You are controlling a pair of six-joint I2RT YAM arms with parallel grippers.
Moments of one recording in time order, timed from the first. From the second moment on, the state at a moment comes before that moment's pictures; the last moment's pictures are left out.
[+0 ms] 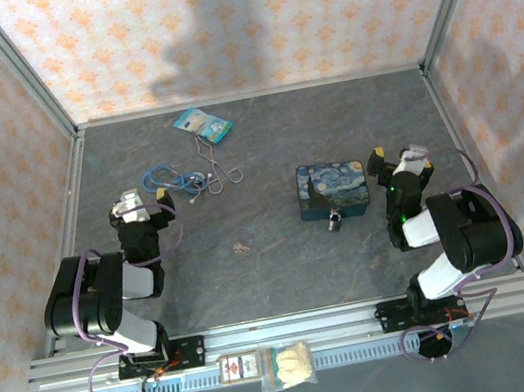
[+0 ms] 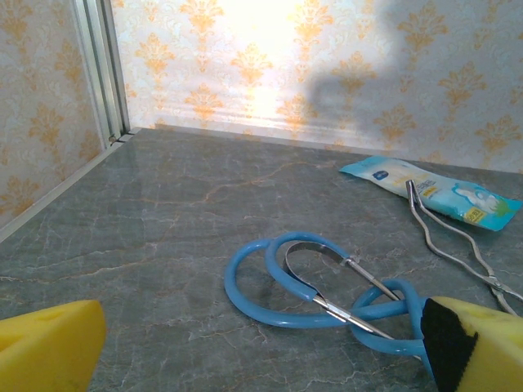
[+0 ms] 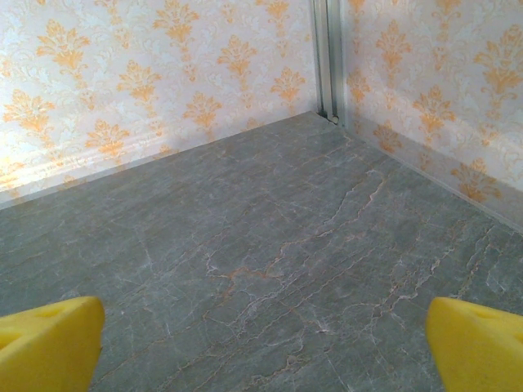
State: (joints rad) left arm 0.01 1.54 0.21 1.22 -0.22 -0.10; right arm 0.07 1.53 0.22 1.16 0.41 0.23
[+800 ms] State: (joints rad) left arm -0.19 1.25 0.51 0.48 -0.33 -0.49; right arm 0.20 1.16 0.60 0.42 0.28 0.40
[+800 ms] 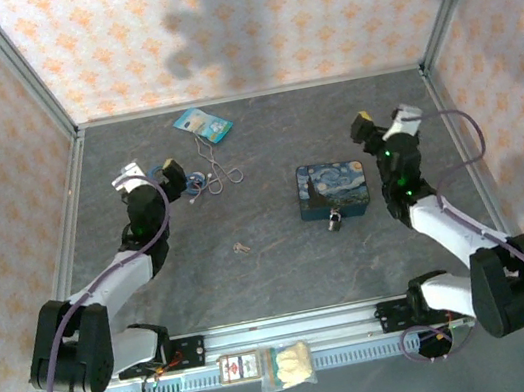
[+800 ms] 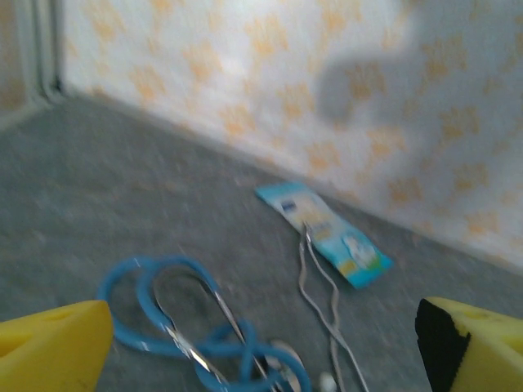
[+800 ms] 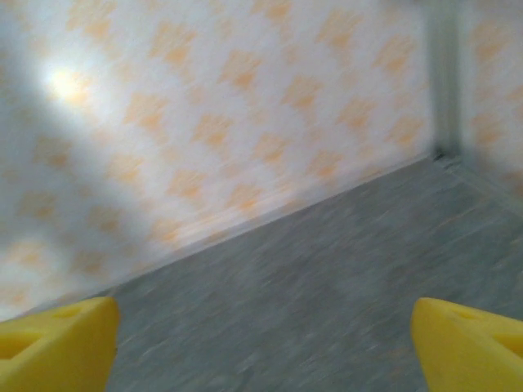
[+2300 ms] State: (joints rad) left arm -0.02 1.04 0.29 0.42 -0.28 -0.81; right arm 1.13 2.05 1.39 -0.47 0.30 0.65
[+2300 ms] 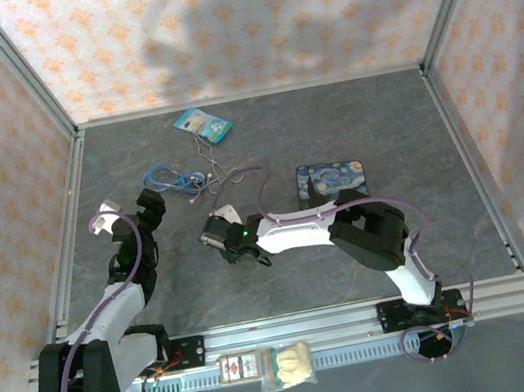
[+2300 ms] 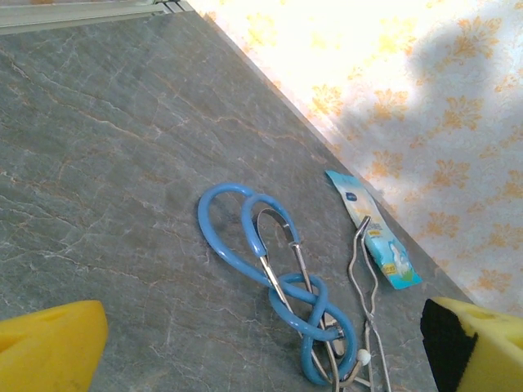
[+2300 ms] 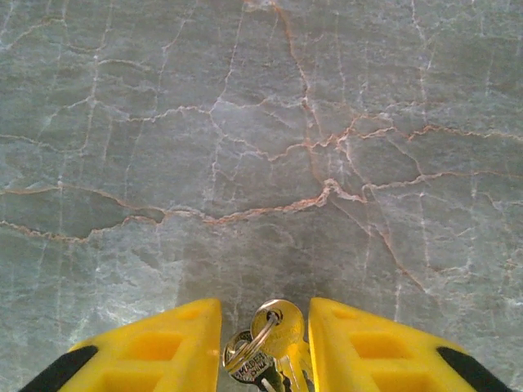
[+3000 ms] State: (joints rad) left arm -0.10 1.09 0.29 0.54 -0.02 -0.83; right arm 0.99 1.81 1.14 -0.31 0.16 0.68
